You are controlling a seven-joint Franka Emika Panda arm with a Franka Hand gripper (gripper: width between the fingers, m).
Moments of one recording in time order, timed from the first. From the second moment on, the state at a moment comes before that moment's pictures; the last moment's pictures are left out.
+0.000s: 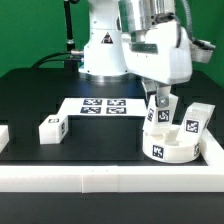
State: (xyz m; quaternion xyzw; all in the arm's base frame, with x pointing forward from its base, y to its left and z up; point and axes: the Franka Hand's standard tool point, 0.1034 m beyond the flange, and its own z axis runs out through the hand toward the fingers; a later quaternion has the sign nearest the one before) arm 0.559 0.061 0.087 -0.71 0.70 0.00 0.10
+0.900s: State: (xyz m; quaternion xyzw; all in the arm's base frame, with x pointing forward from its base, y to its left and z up) arm 0.565 0.059 0.089 -0.49 0.86 0.04 0.13
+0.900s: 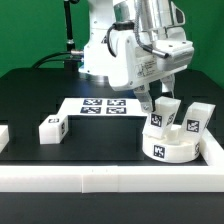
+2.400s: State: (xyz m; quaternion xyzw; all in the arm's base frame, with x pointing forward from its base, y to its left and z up) arm 0.568 0.069 0.103 -0.99 0.11 -0.04 0.09
